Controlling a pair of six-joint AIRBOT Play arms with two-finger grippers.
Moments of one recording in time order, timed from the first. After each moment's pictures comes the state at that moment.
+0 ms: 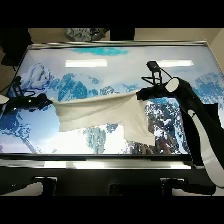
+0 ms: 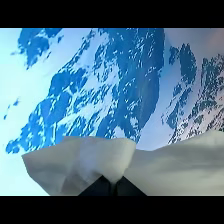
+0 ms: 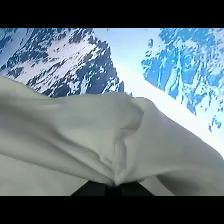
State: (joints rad) left arm 0.29 -1.39 1.11 0.87 -0.94 -1.26; right arm 0.11 -1.52 1.32 -1.07 0.82 1.14
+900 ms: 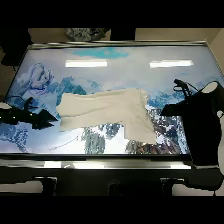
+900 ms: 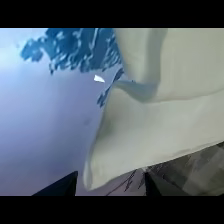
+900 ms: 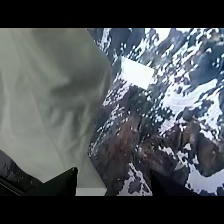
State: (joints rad) left arm 0.43 -1.53 1.05 0.91 -1.34 -1.26; right arm -0.27 -1.51 1.28 -1.08 1.41 0.95
